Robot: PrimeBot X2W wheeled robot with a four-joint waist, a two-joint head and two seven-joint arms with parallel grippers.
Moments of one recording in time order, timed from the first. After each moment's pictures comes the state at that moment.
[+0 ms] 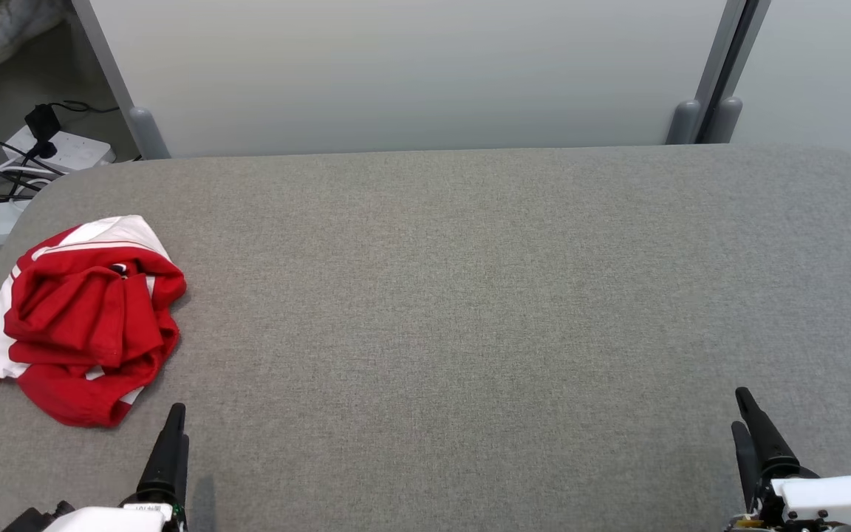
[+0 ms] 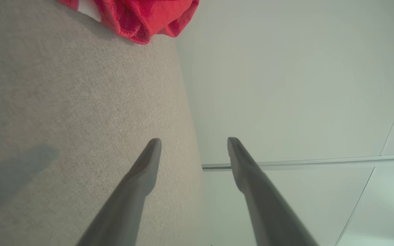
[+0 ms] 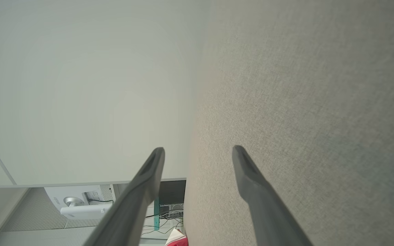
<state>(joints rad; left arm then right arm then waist) 0.01 0.07 0.04 0.34 -1.53 -0.13 0.06 -0.04 -0.01 -0.09 0.35 1.47 0.12 0.07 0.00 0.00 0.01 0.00</state>
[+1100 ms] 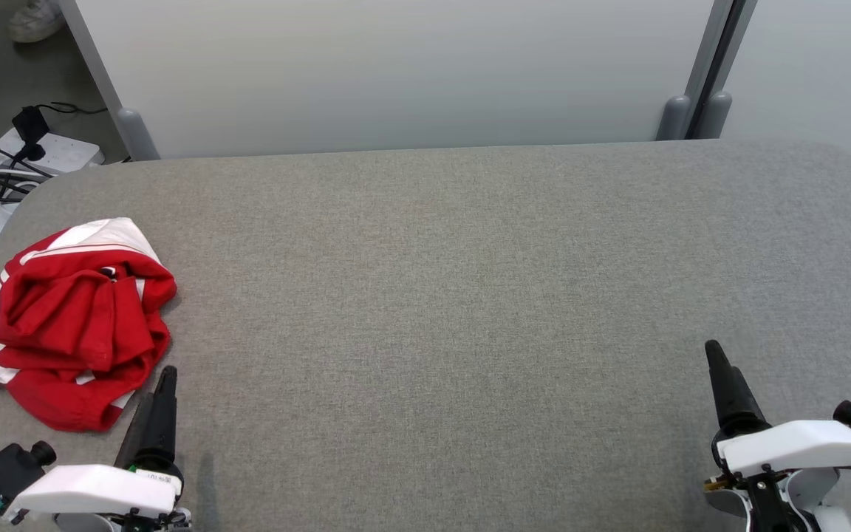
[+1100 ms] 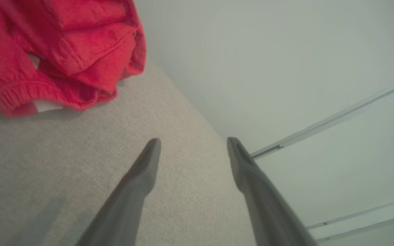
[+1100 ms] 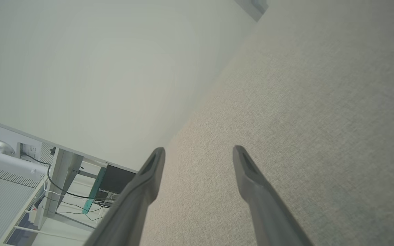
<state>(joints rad) -0.06 0.15 -0.01 0.36 -1.15 -0.13 -0.03 -0.15 -0.01 -0.02 0.40 1.03 0.12 -0.03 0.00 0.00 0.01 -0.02</state>
